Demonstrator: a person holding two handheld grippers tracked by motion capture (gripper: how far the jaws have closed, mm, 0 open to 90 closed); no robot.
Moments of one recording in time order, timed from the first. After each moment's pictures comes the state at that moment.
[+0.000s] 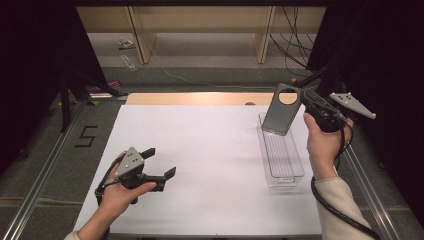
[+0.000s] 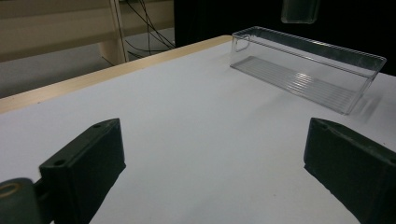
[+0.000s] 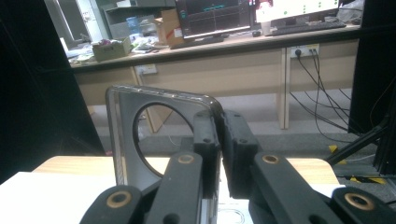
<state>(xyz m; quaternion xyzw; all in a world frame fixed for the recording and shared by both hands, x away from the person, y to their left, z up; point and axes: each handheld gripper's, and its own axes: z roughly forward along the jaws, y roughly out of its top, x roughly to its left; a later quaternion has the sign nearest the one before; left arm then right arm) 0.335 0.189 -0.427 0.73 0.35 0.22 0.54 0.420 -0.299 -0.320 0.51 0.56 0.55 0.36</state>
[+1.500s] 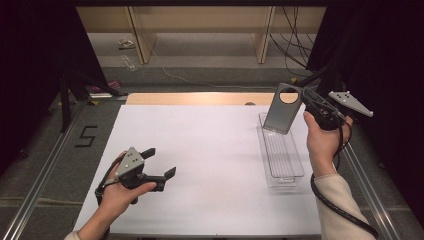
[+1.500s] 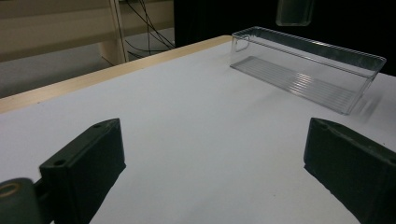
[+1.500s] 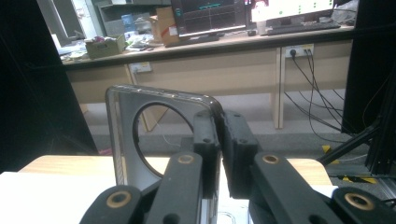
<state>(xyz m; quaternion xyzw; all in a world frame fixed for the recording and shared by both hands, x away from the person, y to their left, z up) 0.335 0.189 -0.427 0.73 0.35 0.22 0.54 0.430 -0.302 -0.325 0.52 0.56 0.54 0.36</state>
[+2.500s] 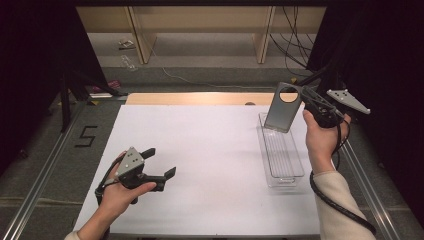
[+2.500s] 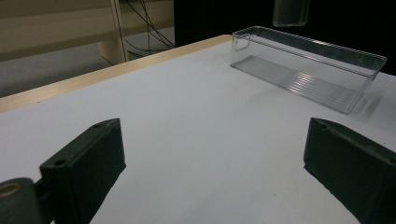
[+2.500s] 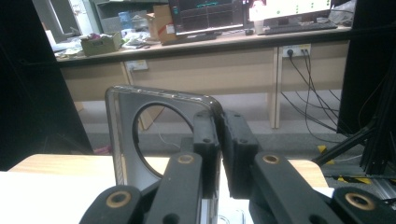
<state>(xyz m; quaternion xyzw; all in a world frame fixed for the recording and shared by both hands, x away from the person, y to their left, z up) 0.335 0.189 -0.427 0.73 0.35 0.22 0.54 0.439 -0.304 -0.327 0.52 0.56 0.53 0.37</state>
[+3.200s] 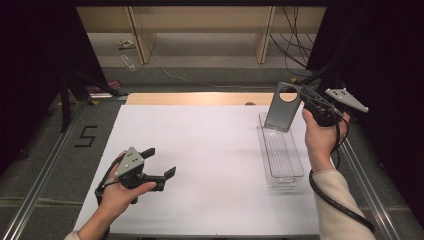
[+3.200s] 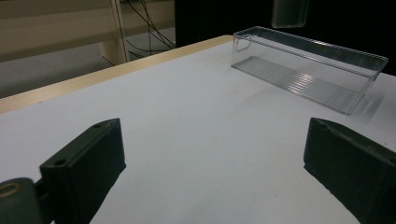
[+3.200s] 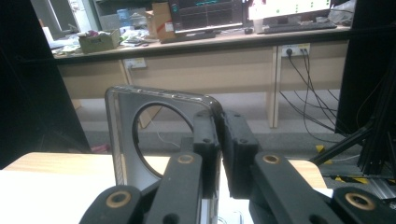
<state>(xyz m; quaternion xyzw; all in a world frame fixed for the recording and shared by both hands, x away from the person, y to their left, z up) 0.335 0.189 -0.427 0.73 0.35 0.22 0.54 0.444 -0.304 -0.329 0.52 0.57 0.52 0.37</state>
